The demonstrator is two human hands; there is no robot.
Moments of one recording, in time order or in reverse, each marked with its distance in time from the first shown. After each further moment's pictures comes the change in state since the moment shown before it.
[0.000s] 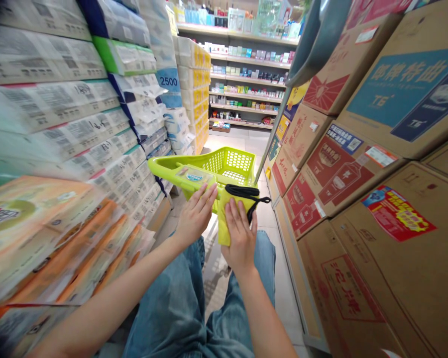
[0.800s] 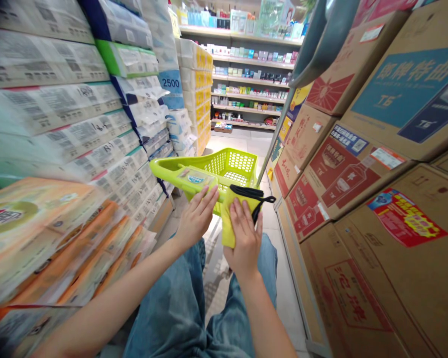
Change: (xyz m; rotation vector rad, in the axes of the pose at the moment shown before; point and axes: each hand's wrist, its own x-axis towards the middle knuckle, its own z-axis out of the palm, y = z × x) left_hand 0.000 -0.001 0.002 0.004 -0.011 0.007; right_hand 0.011 0.001 -0.010 0.048 0.053 0.010
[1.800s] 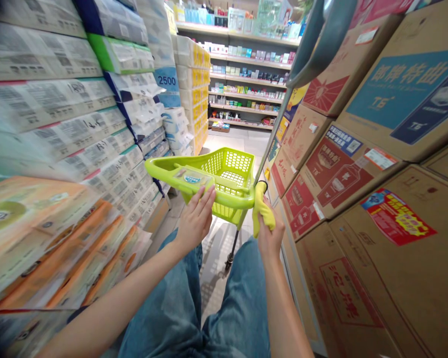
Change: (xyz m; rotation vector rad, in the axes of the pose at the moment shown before) left_hand 0.002 0.014 0.002 -0.103 0.017 -0.088; right_hand 0.009 0.067 -0.016 0.378 0.247 0.344
